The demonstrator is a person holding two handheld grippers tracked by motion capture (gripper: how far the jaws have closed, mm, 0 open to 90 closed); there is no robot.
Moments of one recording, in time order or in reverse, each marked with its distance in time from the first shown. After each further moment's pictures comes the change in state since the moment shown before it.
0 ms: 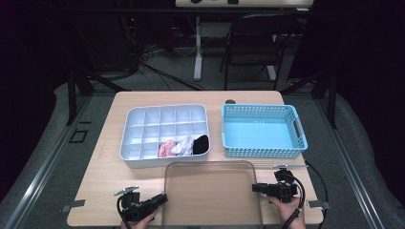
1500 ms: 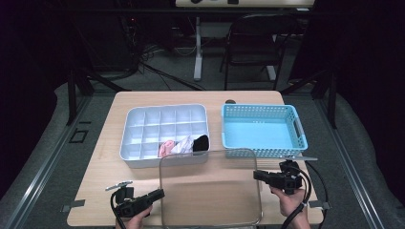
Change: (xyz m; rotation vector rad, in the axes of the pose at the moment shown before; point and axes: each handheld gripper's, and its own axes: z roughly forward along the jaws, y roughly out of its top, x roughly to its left) left arm -0.008 0.019 -0.019 -0.014 -0.063 -0.012; right arm 0.023 0.024 -0.030 -0.145 0.046 -0.083
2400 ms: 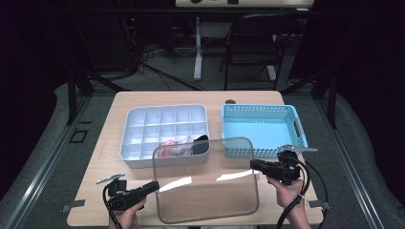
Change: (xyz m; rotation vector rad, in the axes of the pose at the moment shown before) left arm -0.007 0.026 -0.018 -0.045 -0.015 0.030; right arm 0.023 0.030 -0.005 -0.069 0.011 -0.066
